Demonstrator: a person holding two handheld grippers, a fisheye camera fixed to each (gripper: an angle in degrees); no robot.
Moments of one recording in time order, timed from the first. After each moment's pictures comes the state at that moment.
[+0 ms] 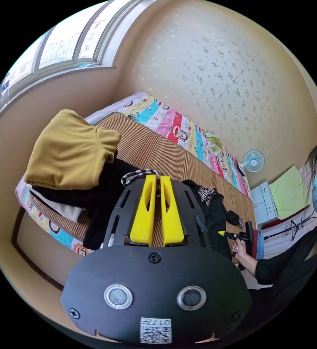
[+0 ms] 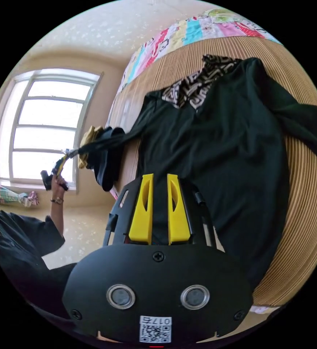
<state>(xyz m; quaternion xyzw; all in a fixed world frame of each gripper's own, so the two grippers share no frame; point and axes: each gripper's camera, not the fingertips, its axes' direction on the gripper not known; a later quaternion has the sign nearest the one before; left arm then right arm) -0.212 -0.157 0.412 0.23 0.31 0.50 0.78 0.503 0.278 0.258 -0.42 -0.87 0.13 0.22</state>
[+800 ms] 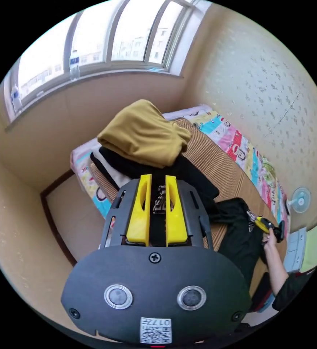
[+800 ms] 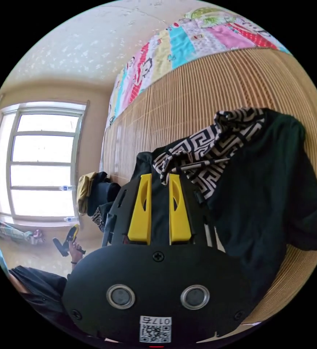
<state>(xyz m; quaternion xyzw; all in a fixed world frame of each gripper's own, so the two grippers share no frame) -0.262 -0.193 0.418 0.33 0.19 0.32 0.87 0.357 0.122 0.340 -0.46 -0.83 0.20 0.24</state>
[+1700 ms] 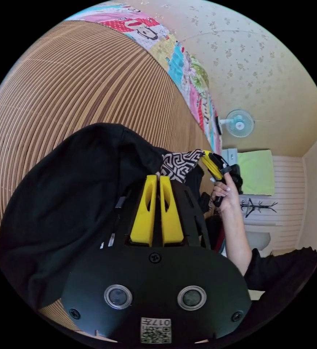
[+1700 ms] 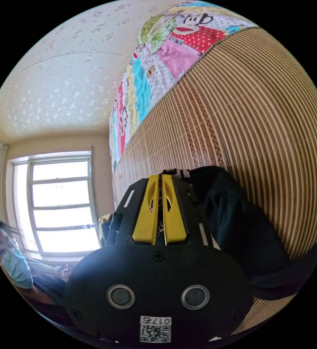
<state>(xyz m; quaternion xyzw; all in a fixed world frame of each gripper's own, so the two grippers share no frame) 0.236 -0.105 0.604 -0.11 0.34 0.57 0.73 0.249 0.165 0.464 -0.51 -0.77 0.33 0.18</state>
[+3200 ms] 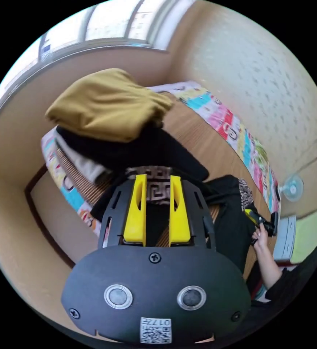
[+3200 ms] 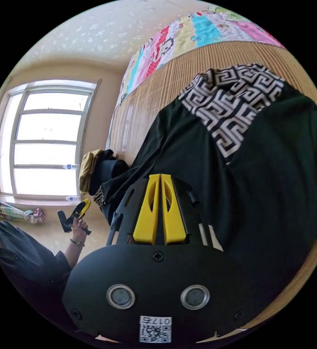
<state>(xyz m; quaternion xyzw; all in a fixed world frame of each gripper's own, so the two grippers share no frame) -0.211 -0.192 0.458 0.23 0.22 0.34 0.89 0.246 0.216 0.171 -0.43 -0.87 0.15 0.19</state>
